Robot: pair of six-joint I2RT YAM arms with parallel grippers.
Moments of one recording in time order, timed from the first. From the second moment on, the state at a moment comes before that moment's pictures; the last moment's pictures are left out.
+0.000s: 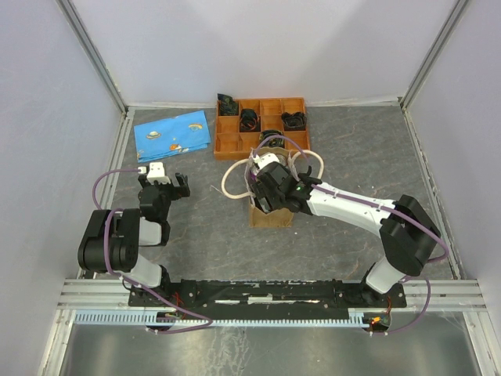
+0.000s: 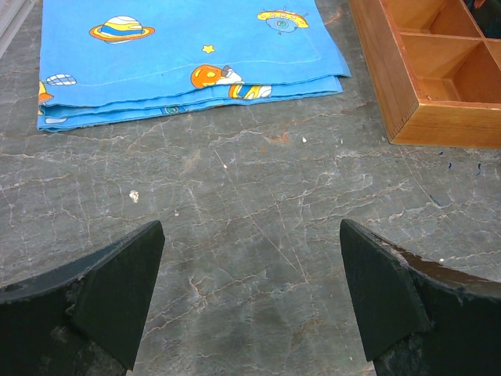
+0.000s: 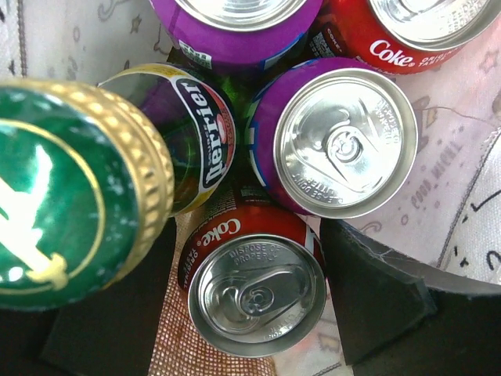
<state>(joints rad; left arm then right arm) 0.02 1.53 0.23 1.15 0.03 -0.06 0.88 1.62 1.11 -0.43 0.34 0.25</state>
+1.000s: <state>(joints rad) 0.02 1.53 0.23 1.15 0.03 -0.06 0.89 1.61 1.12 -0.49 0.36 0.27</state>
